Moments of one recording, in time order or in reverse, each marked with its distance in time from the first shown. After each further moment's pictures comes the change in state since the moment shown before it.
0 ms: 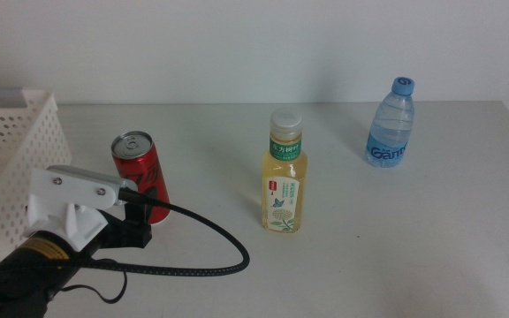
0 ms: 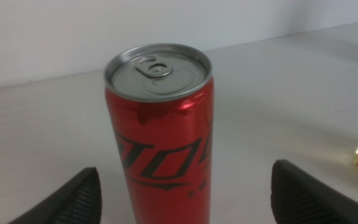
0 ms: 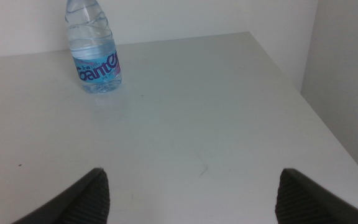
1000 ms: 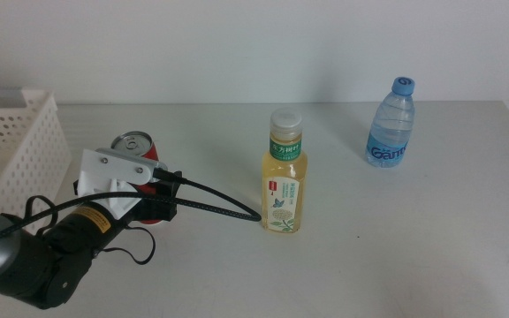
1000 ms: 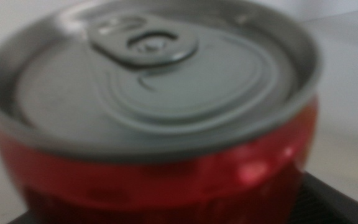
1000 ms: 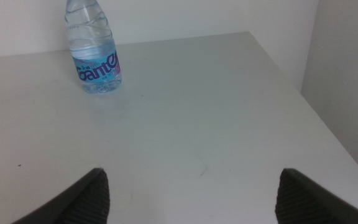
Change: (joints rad) left arm 0.084 0.414 -0.262 0.163 -0.158 -0.057; right arm 0.000 0.000 0.000 0.000 0.000 0.000
